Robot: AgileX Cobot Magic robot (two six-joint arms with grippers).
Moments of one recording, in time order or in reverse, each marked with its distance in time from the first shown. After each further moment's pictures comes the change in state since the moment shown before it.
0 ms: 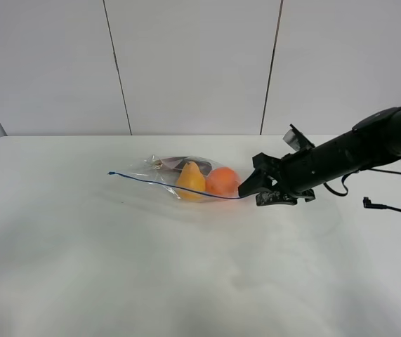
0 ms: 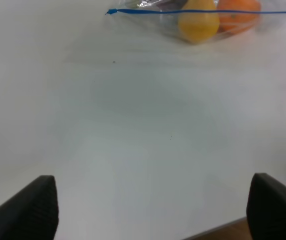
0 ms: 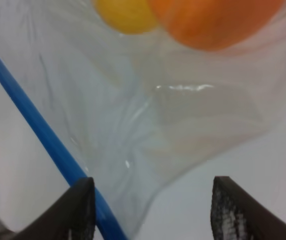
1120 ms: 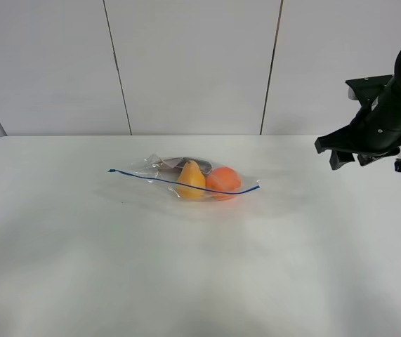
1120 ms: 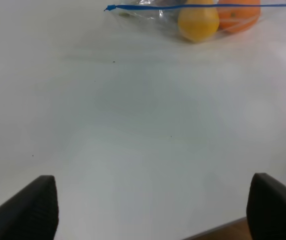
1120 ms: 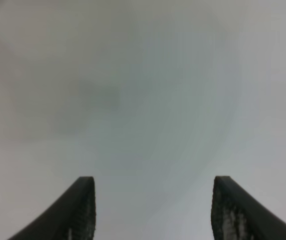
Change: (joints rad) left arm 0.000 0.000 0.000 0.000 0.000 0.000; right arm -0.041 -0.199 -0.166 -1.201 0.022 0.827
